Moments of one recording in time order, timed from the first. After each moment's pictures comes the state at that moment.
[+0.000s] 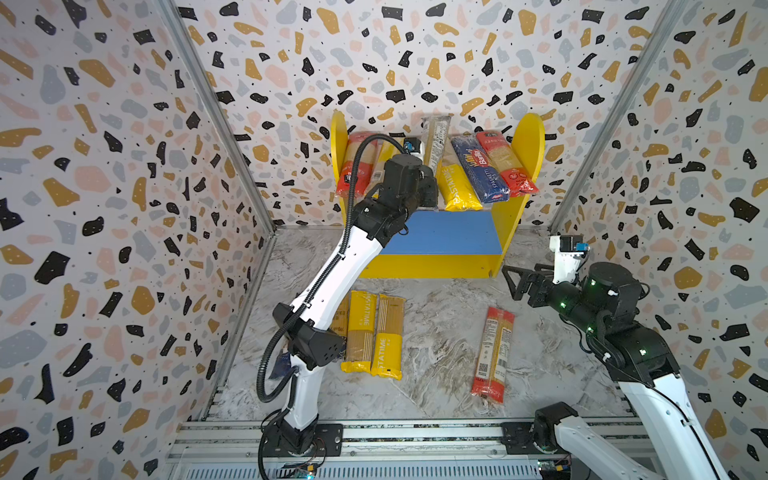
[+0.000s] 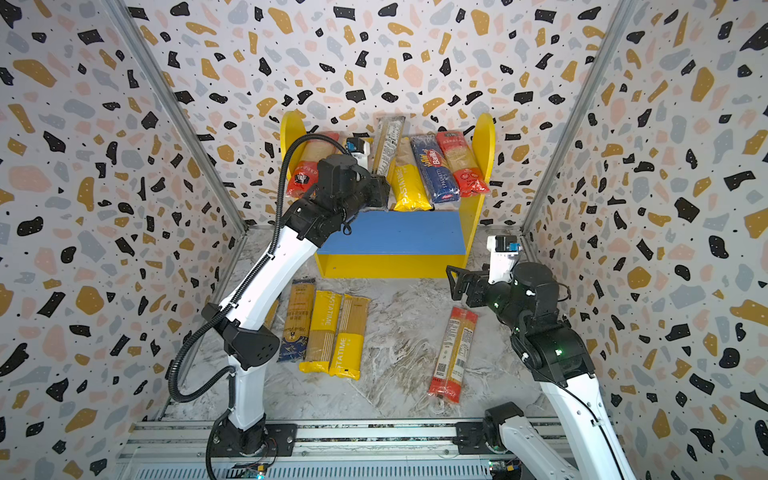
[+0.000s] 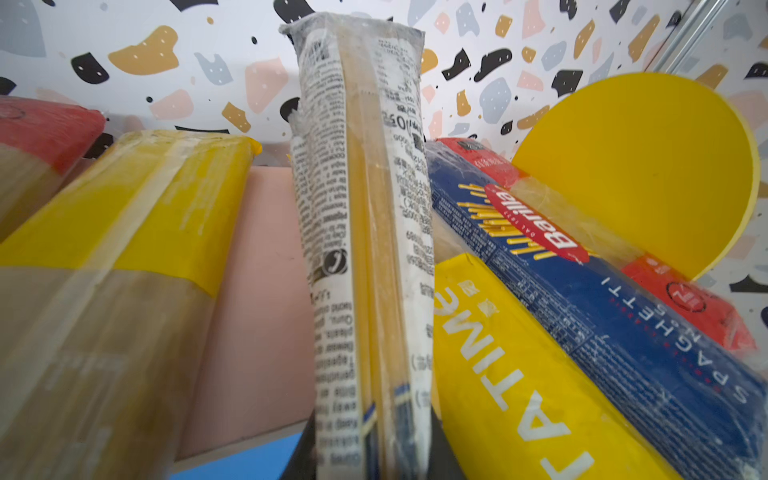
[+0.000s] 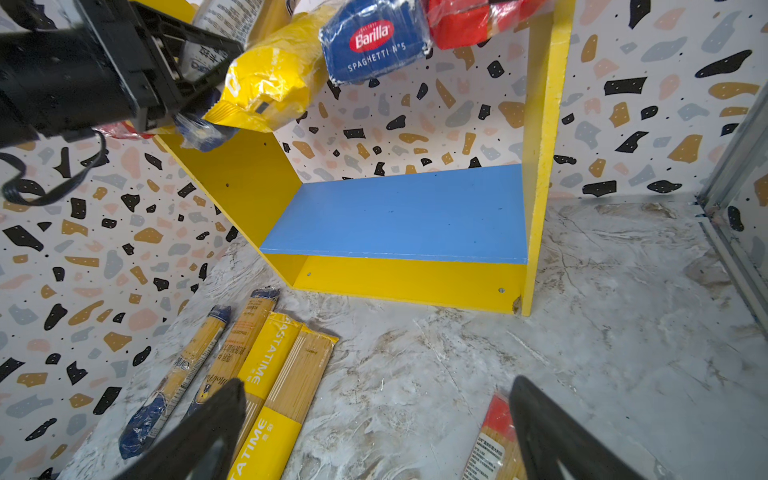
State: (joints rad) left arm -0.63 2.03 2.47 -0.63 -0.18 -0.31; right arm 0.31 0.81 1.17 -0.66 -0.14 0.28
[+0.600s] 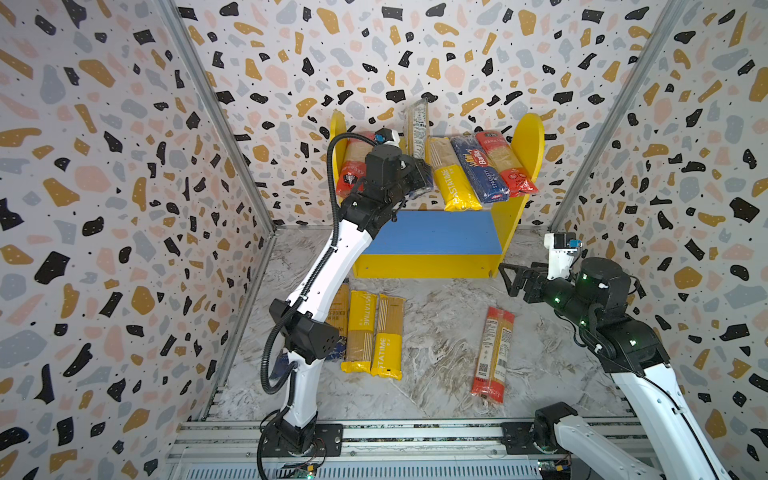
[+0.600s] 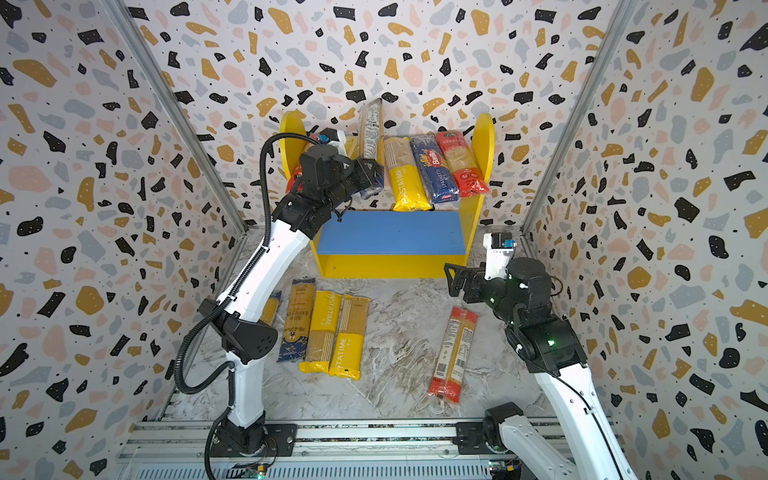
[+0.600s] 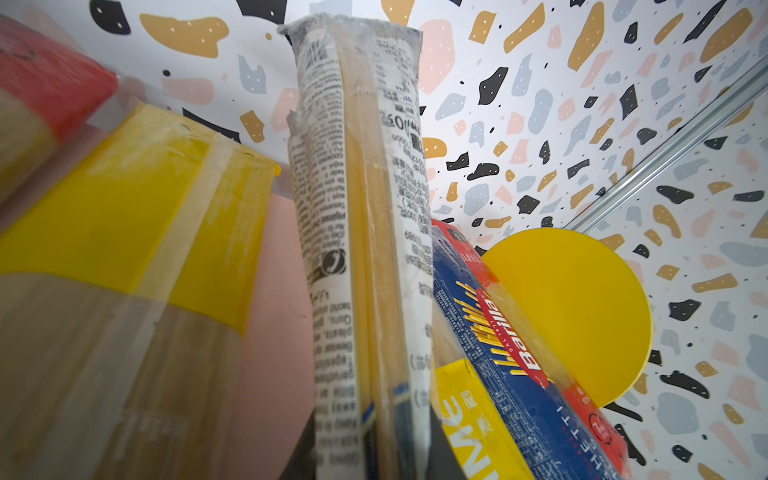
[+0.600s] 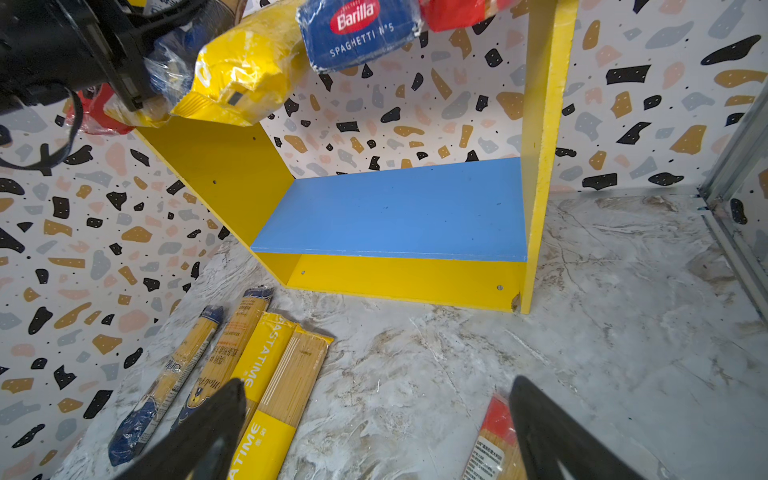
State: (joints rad) left arm -0.56 2.06 2.46 -0.49 -0.03 -0.66; right arm 0.30 0.84 1.16 -0.63 -0.14 0.28
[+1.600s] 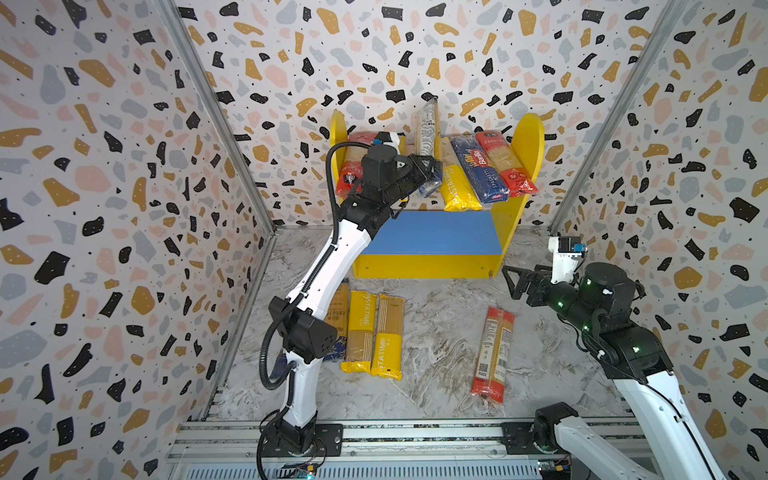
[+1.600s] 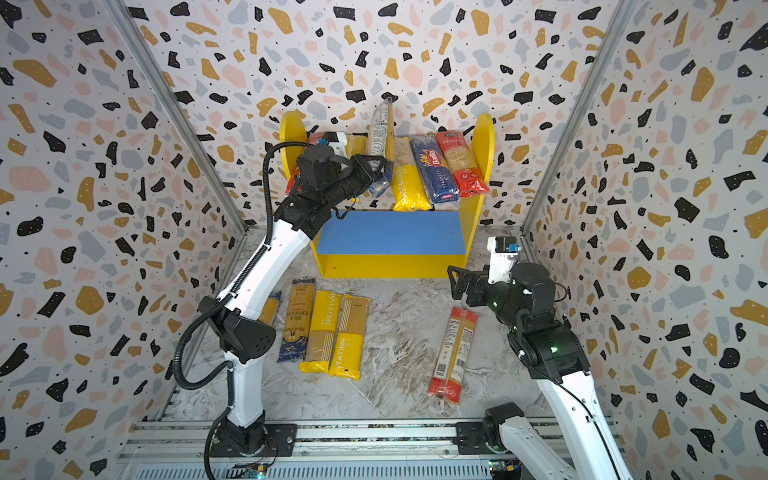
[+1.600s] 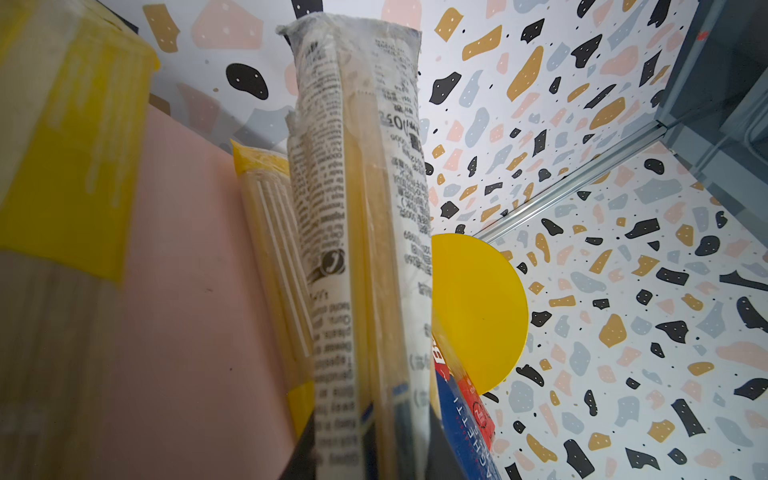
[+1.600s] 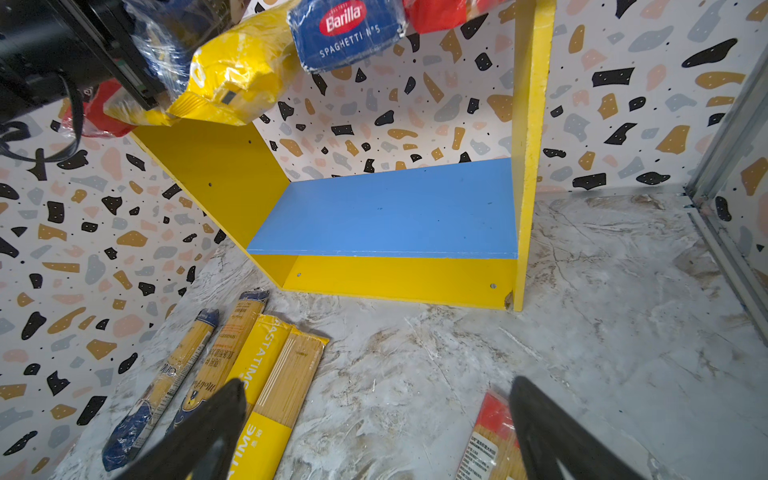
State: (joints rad) left arm -0.53 2.05 2.39 -0.35 0.17 -0.92; right arm 0.28 0.80 1.13 -0.63 -0.14 0.28
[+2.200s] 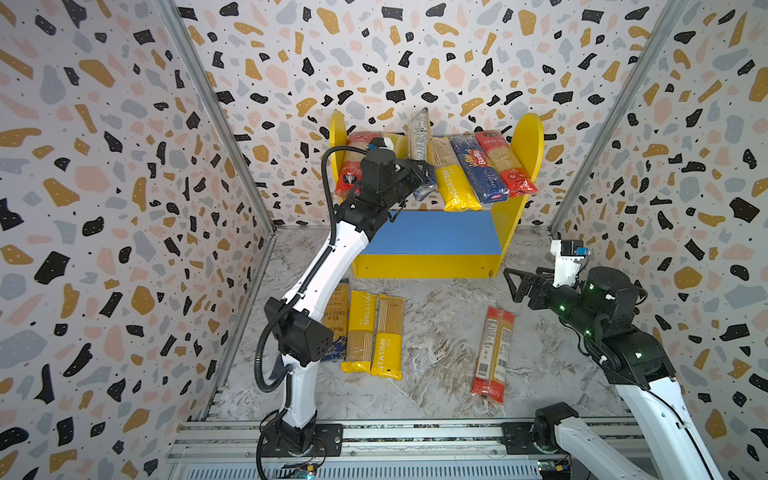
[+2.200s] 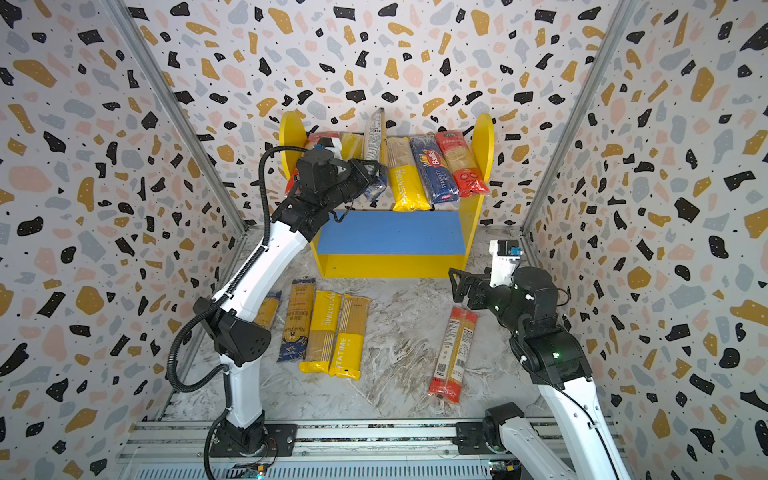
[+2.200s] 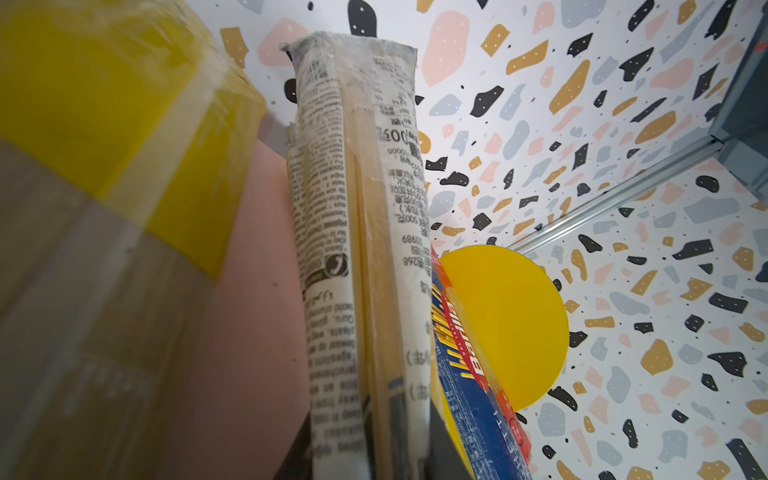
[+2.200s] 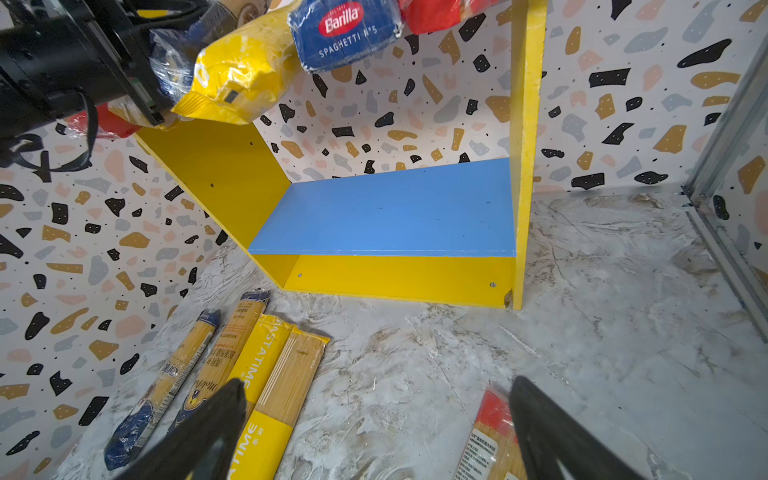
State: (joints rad) left arm -0.51 2.01 2.33 -0.39 0.07 -0.92; right arm 0.28 0.77 1.11 -0.63 -0.14 0.28
